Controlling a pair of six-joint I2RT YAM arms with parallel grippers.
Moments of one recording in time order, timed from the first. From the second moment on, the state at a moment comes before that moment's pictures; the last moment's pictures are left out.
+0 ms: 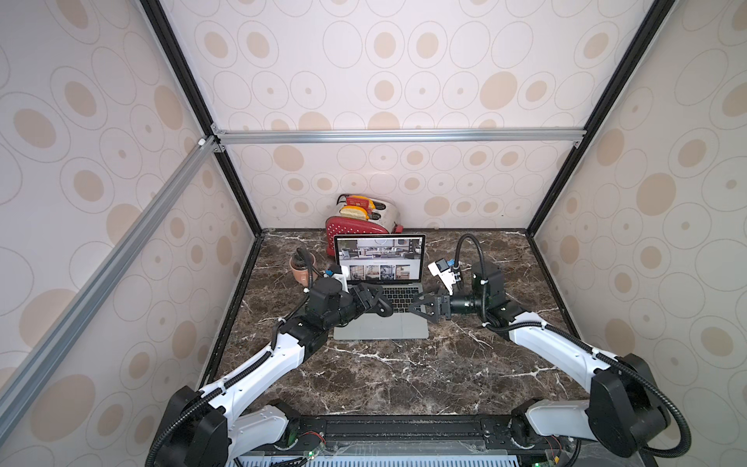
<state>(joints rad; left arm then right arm) -0.56 1.14 0.70 -0.03 0.16 -1.11 0.57 1.29 0.77 0.13 -0.89 0.38</state>
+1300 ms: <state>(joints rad) -0.65 1.16 0.77 -0.56 -0.23 -1.92 0.92 1.74 0.68 0.79 -0.44 0.68</state>
